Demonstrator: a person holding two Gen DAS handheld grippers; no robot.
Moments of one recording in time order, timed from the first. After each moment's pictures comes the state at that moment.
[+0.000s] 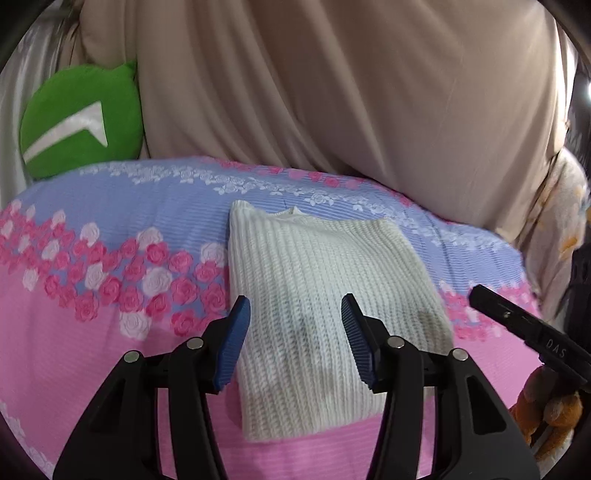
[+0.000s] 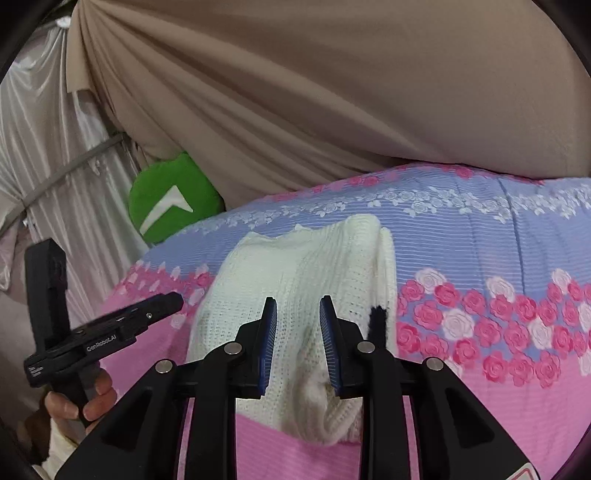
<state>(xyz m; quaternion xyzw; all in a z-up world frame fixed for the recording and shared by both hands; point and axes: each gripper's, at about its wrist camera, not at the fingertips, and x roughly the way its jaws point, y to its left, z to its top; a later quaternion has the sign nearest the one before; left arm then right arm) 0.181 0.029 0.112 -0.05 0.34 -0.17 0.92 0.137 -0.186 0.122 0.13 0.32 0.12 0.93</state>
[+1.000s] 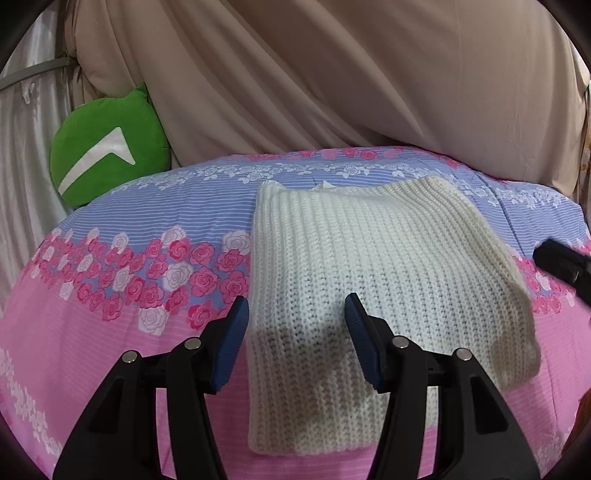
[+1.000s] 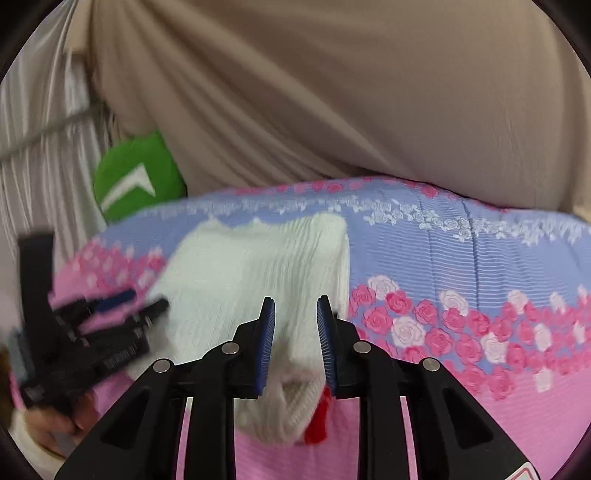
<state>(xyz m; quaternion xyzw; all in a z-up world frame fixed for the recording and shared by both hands) 0.178 -0.006 0.080 0.05 0.34 -0.07 0.94 0.122 -0.193 0.106 0.03 0.32 0.04 0.95</state>
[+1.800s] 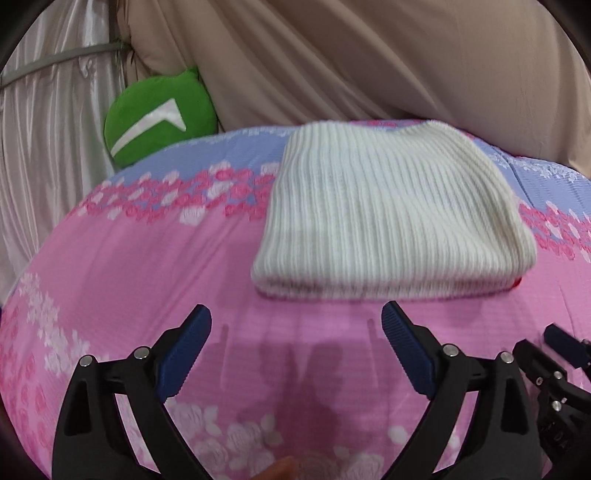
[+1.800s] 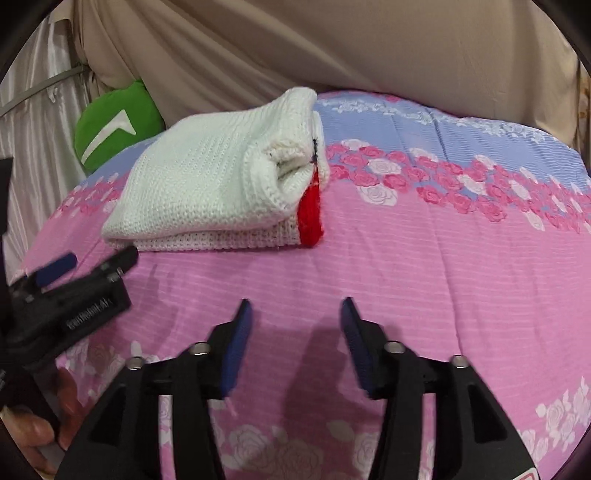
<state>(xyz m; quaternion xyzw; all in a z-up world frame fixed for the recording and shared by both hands) 0.078 -0.010 0.034 0.05 0.35 0.01 0.94 0.022 -0.180 0.020 0.07 0.38 -0.01 0.92</state>
